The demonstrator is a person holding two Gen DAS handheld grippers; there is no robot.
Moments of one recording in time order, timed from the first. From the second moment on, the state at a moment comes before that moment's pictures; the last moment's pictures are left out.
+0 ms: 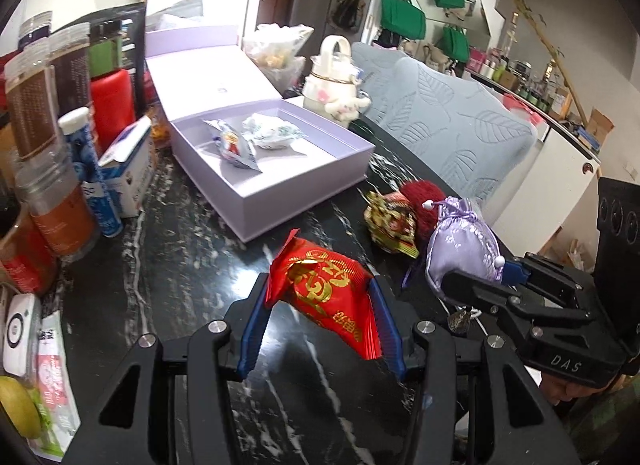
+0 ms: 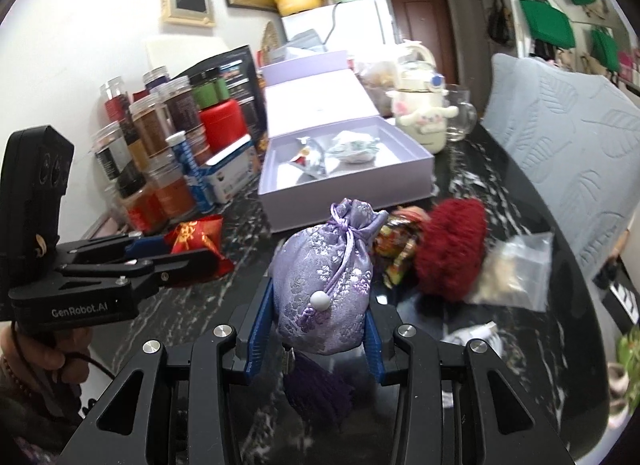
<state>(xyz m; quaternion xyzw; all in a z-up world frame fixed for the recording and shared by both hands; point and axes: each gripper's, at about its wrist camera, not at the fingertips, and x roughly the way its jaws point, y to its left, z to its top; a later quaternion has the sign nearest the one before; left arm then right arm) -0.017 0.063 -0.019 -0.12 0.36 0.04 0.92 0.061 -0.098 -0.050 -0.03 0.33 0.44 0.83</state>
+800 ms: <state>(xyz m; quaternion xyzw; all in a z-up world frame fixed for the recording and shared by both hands) 0.012 0.110 0.051 -0.06 0.28 0.06 0.96 0.096 -0.035 0.014 -0.07 0.24 0.49 0.84</state>
